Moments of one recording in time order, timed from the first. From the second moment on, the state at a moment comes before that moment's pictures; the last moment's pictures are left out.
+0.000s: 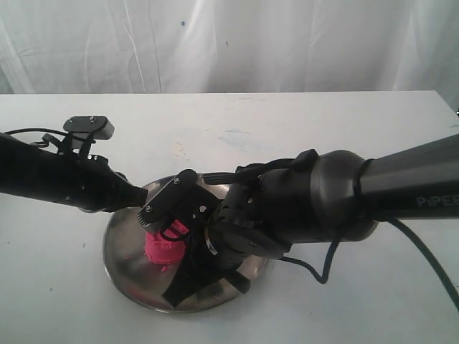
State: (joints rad) left arm -0.16 1.71 -0.82 -1.44 0.40 1.41; right arm 0.92 1.85 -1.04 -0.39 0.38 0.34
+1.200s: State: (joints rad) left arm -0.16 1.82 -0.88 -1.39 0.46 1.41; right arm 0.92 1.85 -1.05 -0.39 0.38 0.36
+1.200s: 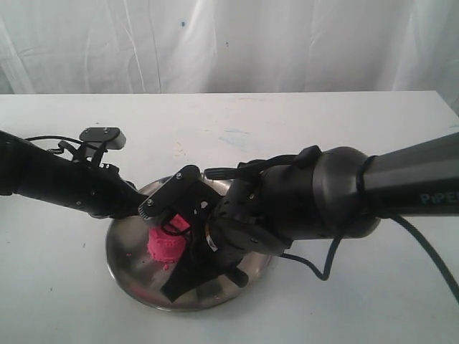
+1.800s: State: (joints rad) left arm -0.16 1.86 -0.88 -1.38 0.46 1.41; right arm 0.92 1.92 -1.05 -0.38 0.38 0.35
